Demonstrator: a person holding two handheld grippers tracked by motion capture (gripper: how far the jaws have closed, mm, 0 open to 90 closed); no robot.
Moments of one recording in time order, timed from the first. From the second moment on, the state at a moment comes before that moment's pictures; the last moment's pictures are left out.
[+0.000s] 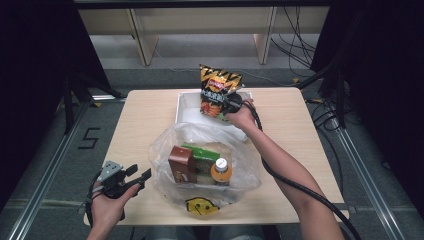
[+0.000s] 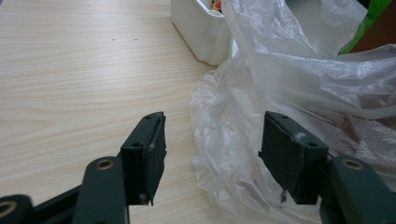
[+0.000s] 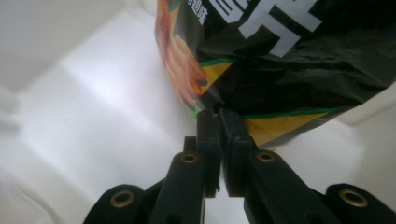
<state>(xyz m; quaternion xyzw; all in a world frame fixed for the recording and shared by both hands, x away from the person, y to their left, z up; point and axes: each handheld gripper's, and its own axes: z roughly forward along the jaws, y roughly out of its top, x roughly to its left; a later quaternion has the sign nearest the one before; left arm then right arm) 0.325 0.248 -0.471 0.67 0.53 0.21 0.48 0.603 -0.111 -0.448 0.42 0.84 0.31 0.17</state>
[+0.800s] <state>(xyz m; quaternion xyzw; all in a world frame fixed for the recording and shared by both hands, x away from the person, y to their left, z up) 0.324 0.247 -0.470 0.67 0.53 0.21 0.48 0.587 -0.121 -0.439 0.43 0.82 0.34 0.17</state>
